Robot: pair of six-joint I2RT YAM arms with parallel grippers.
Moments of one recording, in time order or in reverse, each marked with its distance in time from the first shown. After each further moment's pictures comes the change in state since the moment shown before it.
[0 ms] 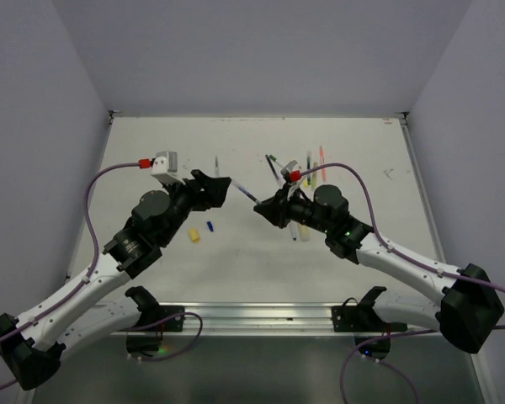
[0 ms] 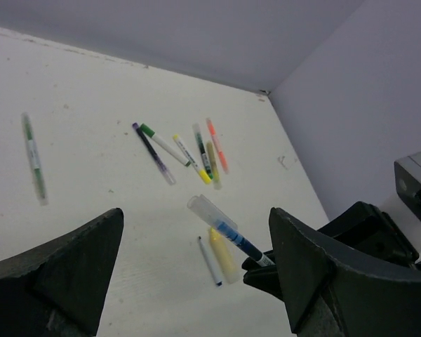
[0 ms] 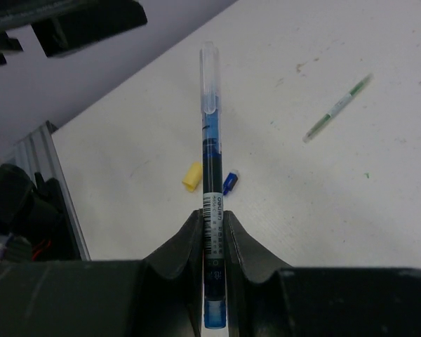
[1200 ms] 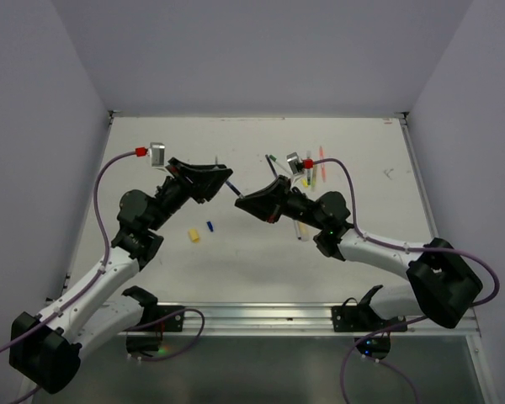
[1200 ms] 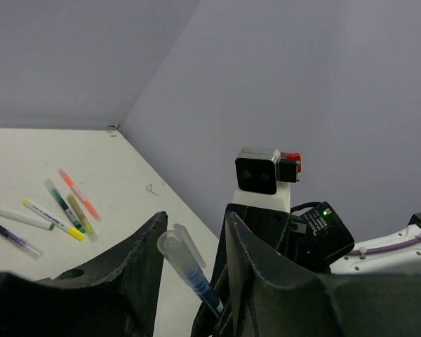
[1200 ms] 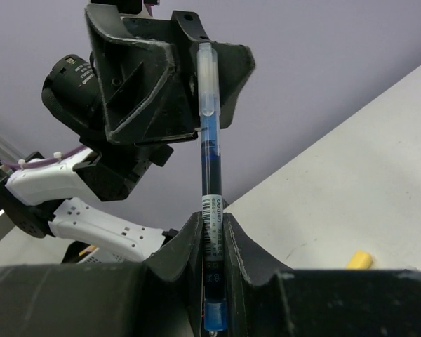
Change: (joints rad) left arm 0.254 0.081 -0.146 0.632 0.626 -0.189; right arm 0.001 0.198 -0.082 0.790 -0.210 0.623
